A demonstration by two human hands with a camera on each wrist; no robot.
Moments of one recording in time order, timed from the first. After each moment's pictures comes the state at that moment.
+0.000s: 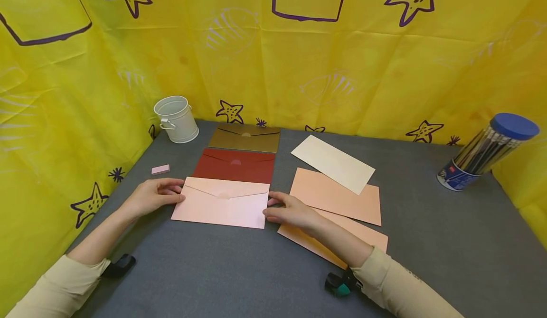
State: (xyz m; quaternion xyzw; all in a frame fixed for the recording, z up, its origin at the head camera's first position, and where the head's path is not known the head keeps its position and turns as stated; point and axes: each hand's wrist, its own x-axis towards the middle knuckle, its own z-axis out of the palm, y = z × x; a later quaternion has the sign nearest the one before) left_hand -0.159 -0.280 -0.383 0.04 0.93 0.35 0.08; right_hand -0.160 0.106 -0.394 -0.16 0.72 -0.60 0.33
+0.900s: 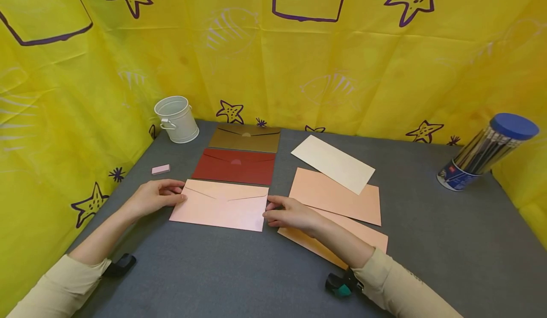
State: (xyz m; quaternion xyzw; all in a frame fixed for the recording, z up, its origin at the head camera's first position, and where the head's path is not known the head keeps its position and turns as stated) left_hand -0.156 -0.276 -0.381 0.03 0.94 0.34 0.09; right_hand -0.157 0.109 -0.394 -0.18 0.71 -0.58 0.35
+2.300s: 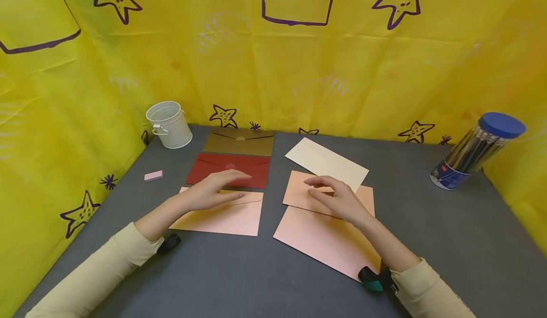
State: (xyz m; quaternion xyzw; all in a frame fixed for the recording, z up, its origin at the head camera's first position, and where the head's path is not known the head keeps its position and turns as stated) left_hand -0.205 -0.151 -0.378 0.36 0.89 0.28 0.05; right_hand -0.178 0.211 -0.389 -0.19 0.84 -0.50 0.07
